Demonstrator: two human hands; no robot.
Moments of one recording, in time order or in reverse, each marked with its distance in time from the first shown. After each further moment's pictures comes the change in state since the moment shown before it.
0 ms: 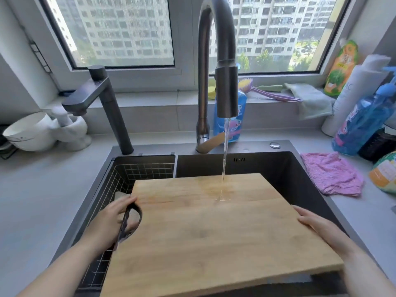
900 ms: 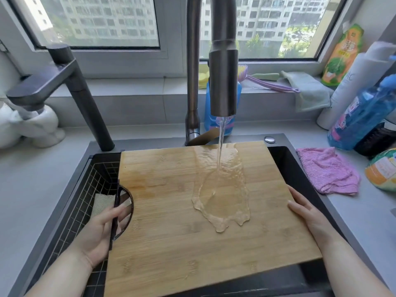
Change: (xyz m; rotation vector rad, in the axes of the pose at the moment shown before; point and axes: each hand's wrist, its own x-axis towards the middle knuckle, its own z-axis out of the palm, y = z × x) left_hand 0.030 0.016 0.022 -1.303 -0.317 -0.515; right_hand 0.028 -0.019 0.014 -0.005 0.105 -0.217
